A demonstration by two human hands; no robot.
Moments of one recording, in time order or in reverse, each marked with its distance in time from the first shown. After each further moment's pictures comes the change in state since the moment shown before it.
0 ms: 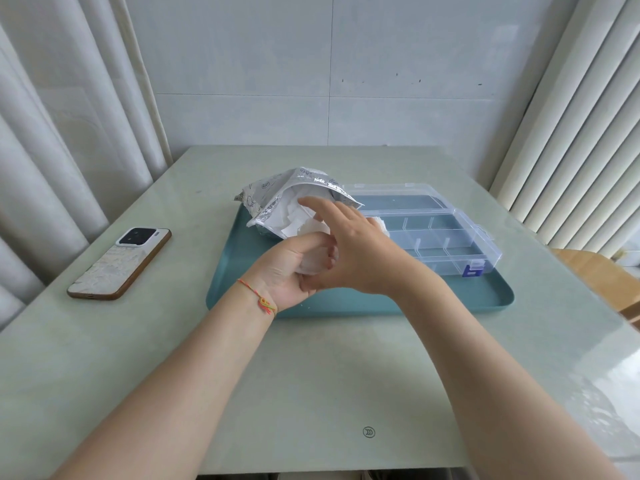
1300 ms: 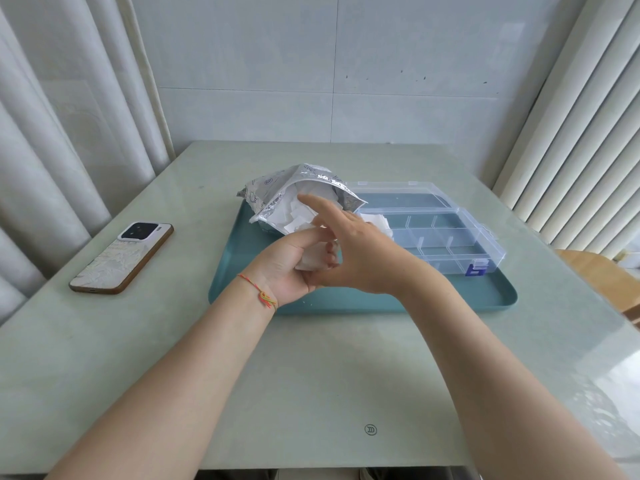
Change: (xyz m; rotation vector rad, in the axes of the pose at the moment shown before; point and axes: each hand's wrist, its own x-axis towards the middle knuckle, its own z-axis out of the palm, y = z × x) left_hand 0.005 0.000 -0.007 -0.053 -0.016 0.001; right_hand 0.000 0.006 0.005 0.087 -0.060 -0.051
